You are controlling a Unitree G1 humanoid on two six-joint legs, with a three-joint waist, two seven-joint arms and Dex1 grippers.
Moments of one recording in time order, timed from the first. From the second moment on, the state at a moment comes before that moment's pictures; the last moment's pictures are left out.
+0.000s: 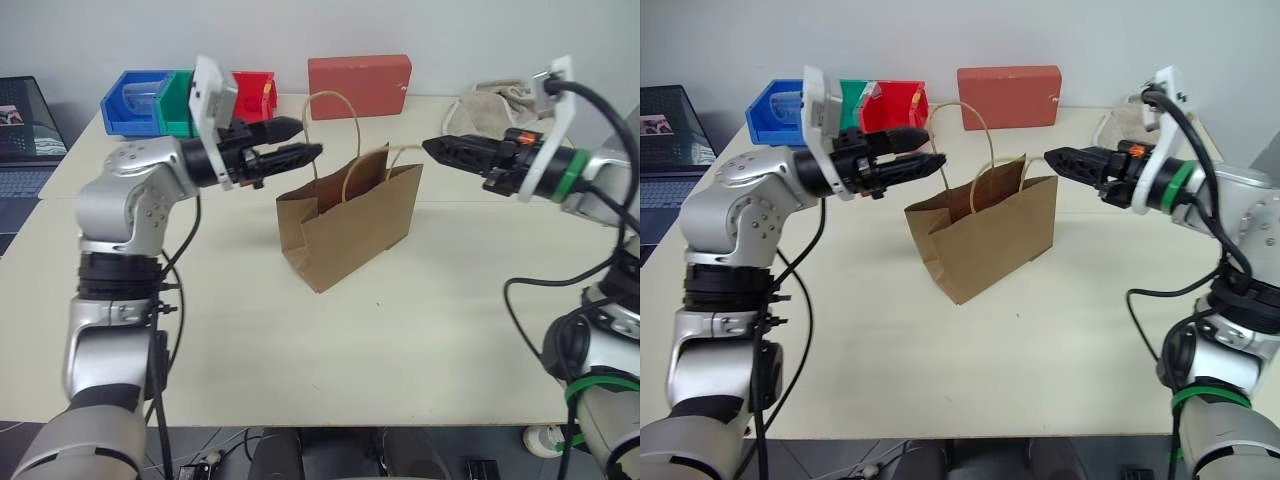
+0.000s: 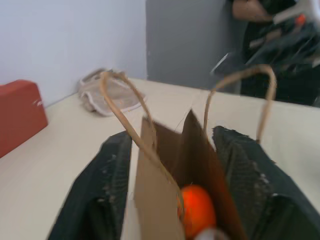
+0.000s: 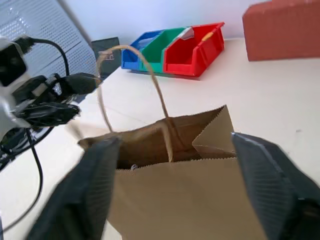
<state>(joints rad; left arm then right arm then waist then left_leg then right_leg) -0.91 0.66 0.06 0.20 -0.52 0.55 -1.06 -0.97 -0.57 -0.45 -0.20 0.84 1.51 0.48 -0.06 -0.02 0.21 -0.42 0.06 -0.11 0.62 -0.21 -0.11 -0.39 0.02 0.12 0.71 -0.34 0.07</state>
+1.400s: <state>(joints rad) -0.58 0.56 0.03 -0.03 -0.48 0.50 -0.98 -0.65 -0.90 -0.14 -0.58 0.95 0.97 0.87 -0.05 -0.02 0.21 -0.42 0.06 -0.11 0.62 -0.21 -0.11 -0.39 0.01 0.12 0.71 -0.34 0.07</state>
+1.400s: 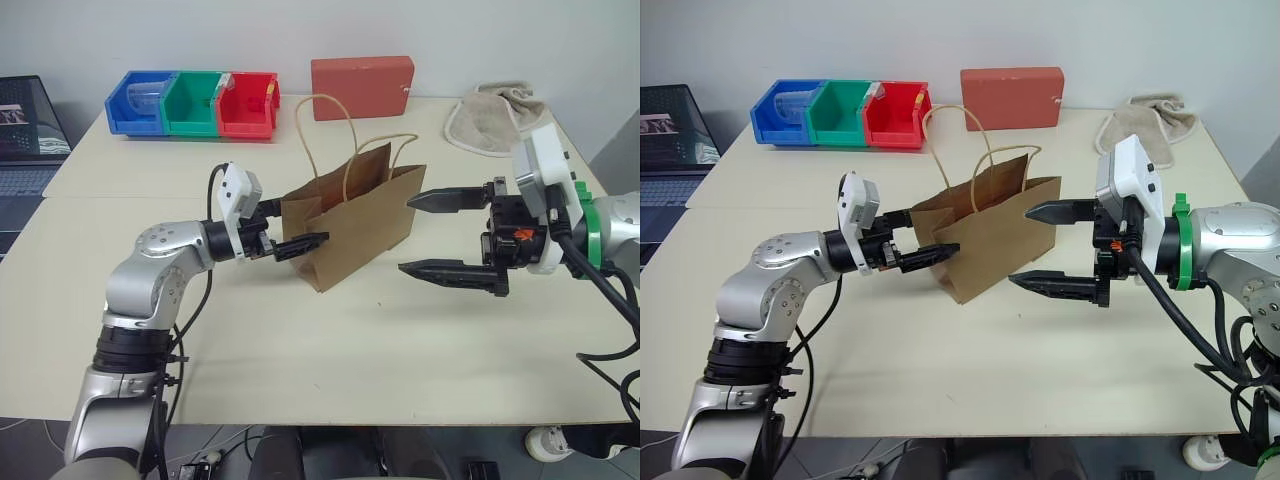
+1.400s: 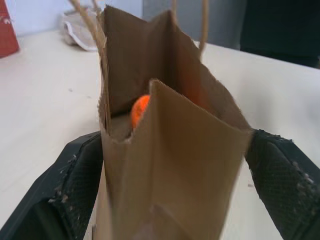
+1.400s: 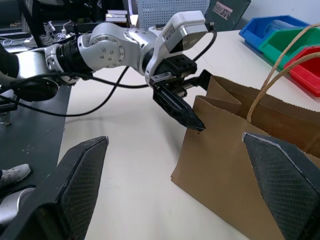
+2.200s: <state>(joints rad) -0.69 0.57 -0.03 0.09 -0.48 0.45 -1.20 -0.39 -1.02 -0.35 -0.67 0.92 0.89 0.82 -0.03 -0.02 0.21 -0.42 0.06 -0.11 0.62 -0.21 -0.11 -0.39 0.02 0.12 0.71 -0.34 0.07</state>
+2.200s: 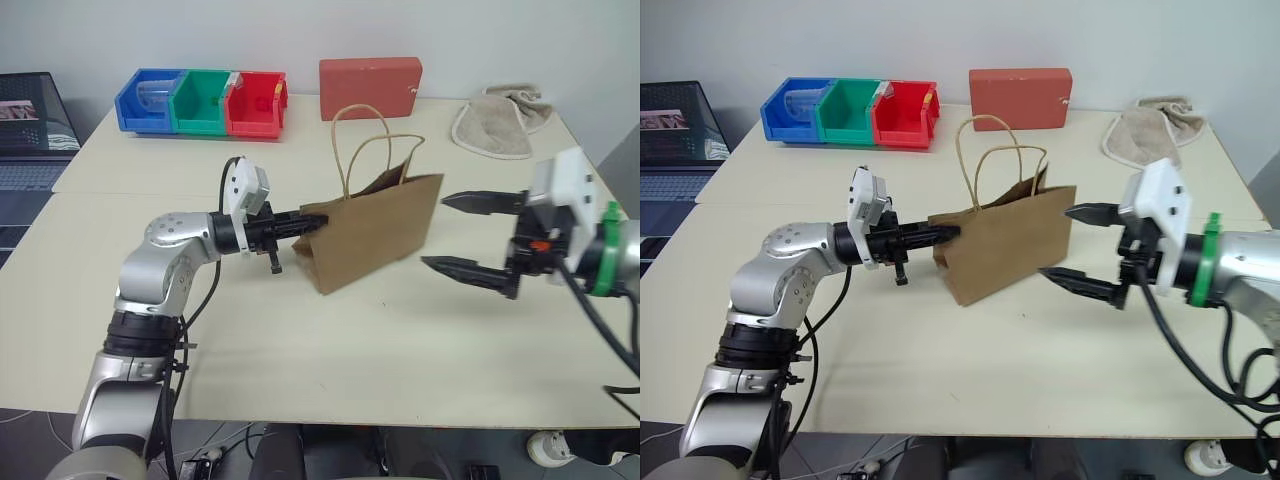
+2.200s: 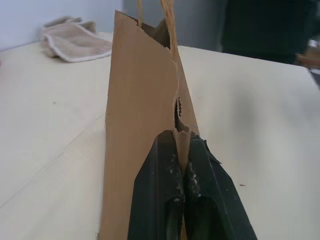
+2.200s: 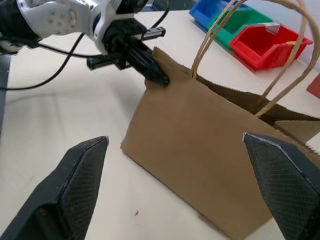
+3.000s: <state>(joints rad) -0.91 0.51 -0.14 0.51 -0.33 0.20 -1.47 -0.05 -1.14 -0.74 -0.82 1.13 0.99 0.65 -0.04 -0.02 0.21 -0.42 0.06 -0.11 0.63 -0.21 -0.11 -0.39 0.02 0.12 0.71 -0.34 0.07</state>
